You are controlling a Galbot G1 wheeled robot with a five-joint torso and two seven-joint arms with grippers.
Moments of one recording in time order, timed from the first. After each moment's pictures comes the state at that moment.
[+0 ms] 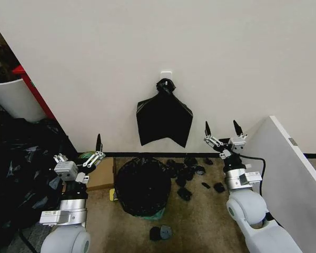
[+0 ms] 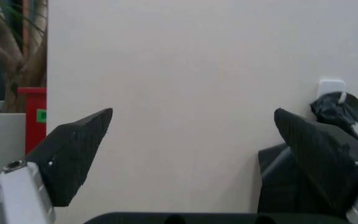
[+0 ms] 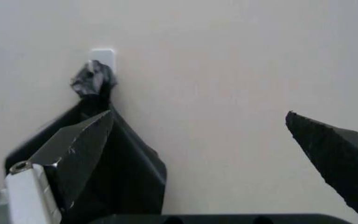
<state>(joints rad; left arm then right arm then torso) 1.58 -1.43 -0.59 -2.24 -0.20 -0.33 -0.07 -1.27 1.18 0.41 1.97 0.26 0.33 0.06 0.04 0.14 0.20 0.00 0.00</state>
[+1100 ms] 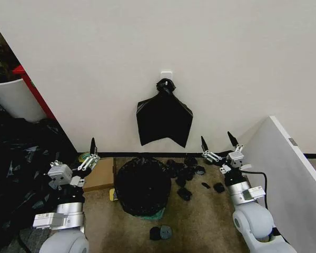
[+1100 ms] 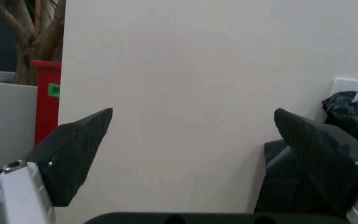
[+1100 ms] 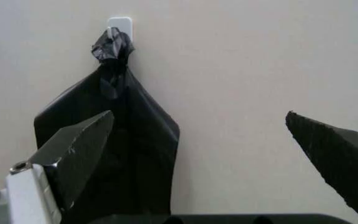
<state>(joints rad) 1.64 -1.33 -0.56 -2.29 -0.32 -0.29 -0.19 -1.38 1.22 0.48 1.98 0.25 0.32 -0.05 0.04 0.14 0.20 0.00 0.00</state>
